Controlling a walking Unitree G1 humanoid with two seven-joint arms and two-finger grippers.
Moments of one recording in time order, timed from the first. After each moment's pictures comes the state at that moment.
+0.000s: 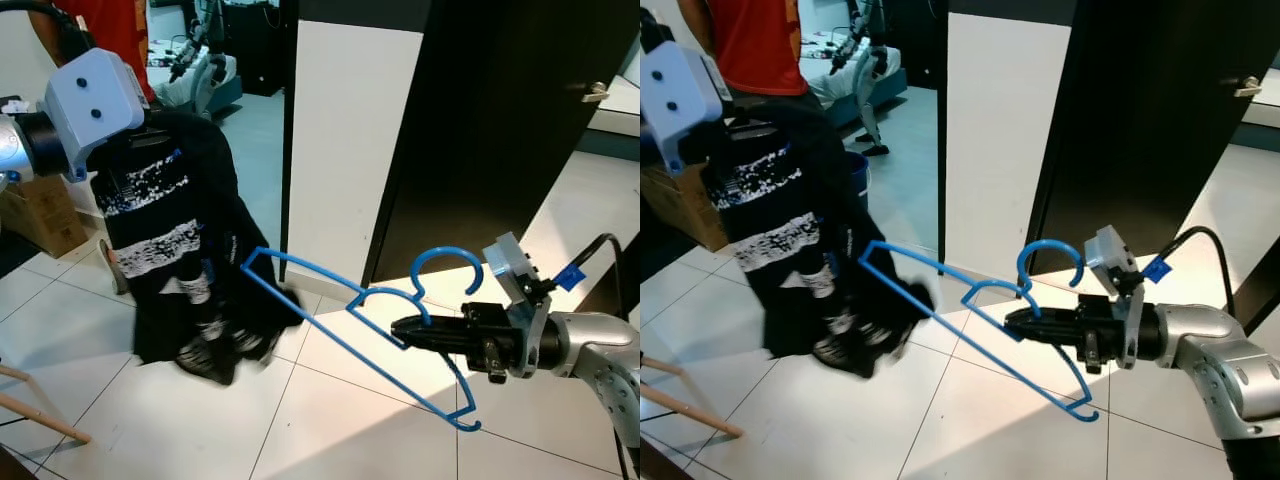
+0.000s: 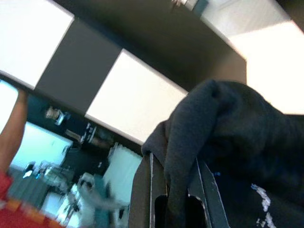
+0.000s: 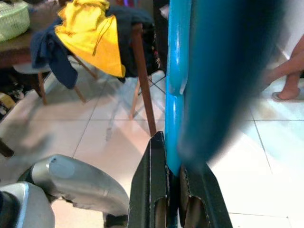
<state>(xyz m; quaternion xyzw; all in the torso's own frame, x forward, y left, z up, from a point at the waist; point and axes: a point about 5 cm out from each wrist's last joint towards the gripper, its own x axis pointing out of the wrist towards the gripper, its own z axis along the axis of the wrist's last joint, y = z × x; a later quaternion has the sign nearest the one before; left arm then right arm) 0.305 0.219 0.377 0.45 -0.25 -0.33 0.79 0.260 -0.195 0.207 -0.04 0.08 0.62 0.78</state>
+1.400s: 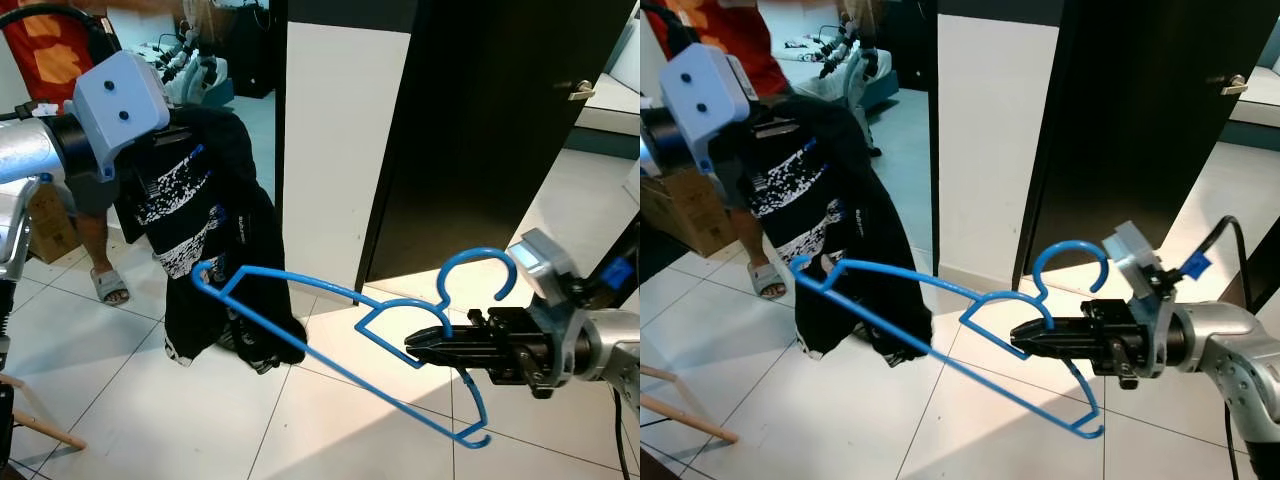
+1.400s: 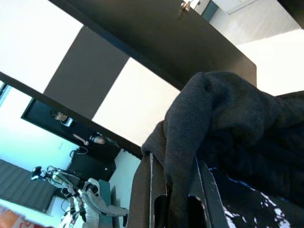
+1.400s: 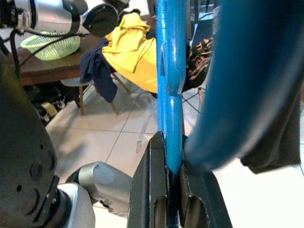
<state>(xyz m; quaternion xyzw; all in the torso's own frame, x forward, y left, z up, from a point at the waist) 0.316 0.215 0.371 0.45 -0.26 -0.30 0.80 0.242 -0.203 0.232 0.03 0.05 0.68 0.73</state>
